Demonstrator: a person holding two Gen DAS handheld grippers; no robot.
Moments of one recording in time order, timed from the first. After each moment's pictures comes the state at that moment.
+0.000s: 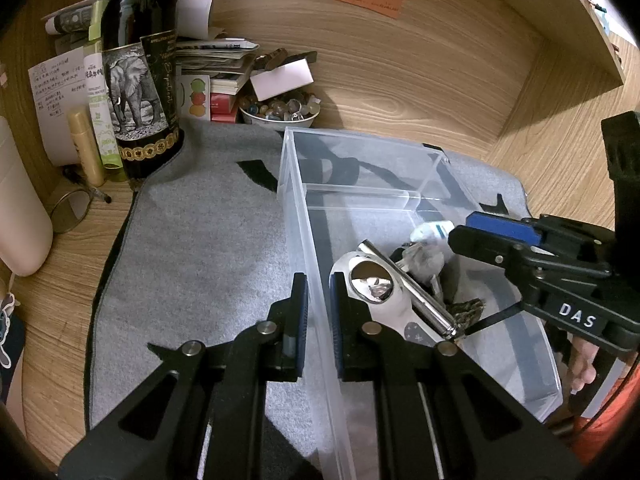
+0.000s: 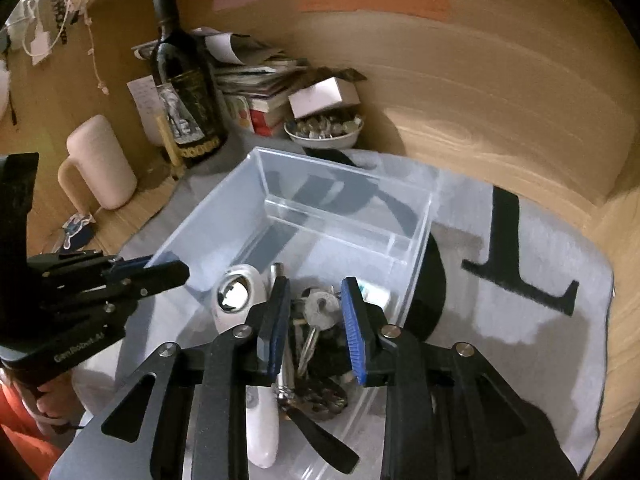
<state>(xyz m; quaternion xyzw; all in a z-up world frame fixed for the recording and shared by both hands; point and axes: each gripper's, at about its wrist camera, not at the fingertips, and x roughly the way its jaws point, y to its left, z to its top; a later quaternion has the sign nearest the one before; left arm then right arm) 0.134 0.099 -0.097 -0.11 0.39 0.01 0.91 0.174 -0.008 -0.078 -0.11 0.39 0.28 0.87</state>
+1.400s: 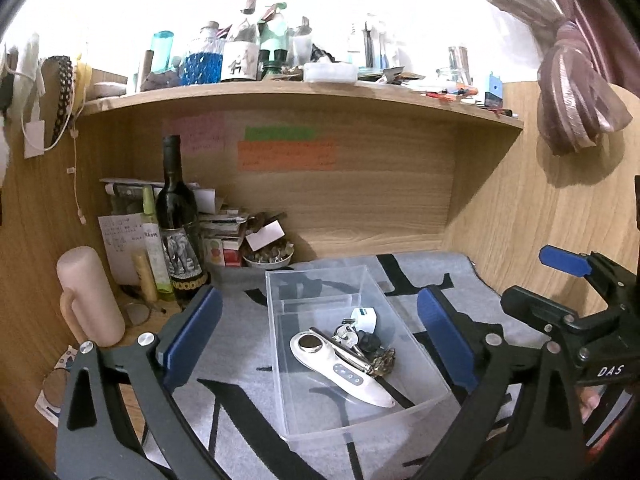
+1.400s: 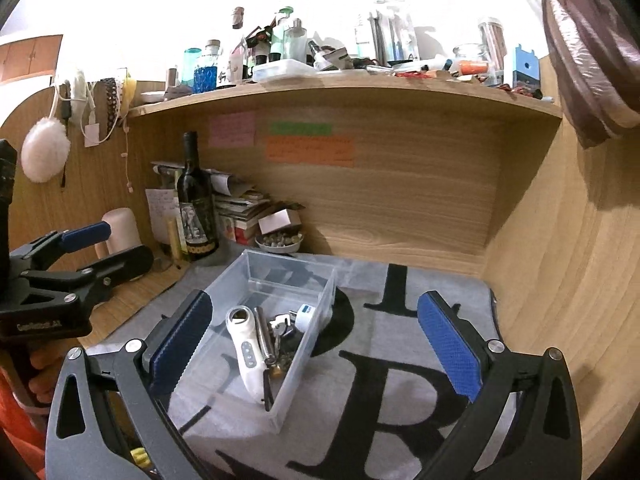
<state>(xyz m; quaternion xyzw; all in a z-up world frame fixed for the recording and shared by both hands) 0.001 0.029 0.013 -0.02 0.16 0.03 0.99 0.017 -0.085 0.004 -0.06 0.18 0.19 0.96</state>
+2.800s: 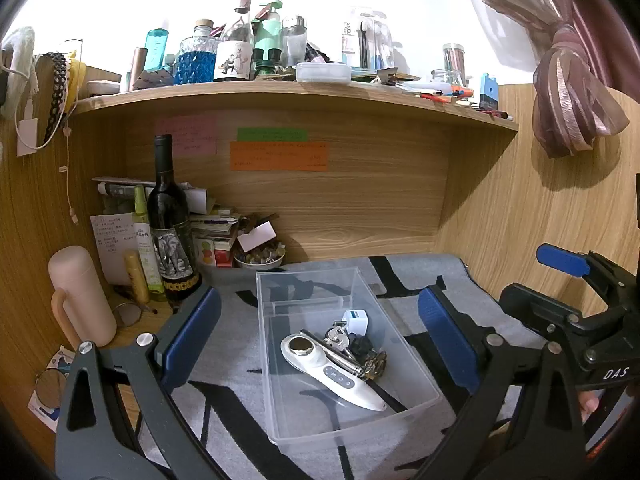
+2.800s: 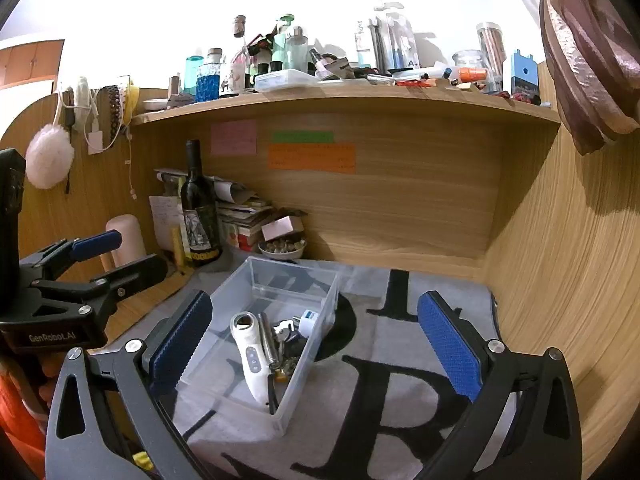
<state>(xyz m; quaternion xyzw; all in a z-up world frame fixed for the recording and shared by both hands) 0.006 0.027 0.013 -0.03 0.16 0.02 0.99 0.013 -0.082 0.009 -0.06 0.17 0.20 0.96</state>
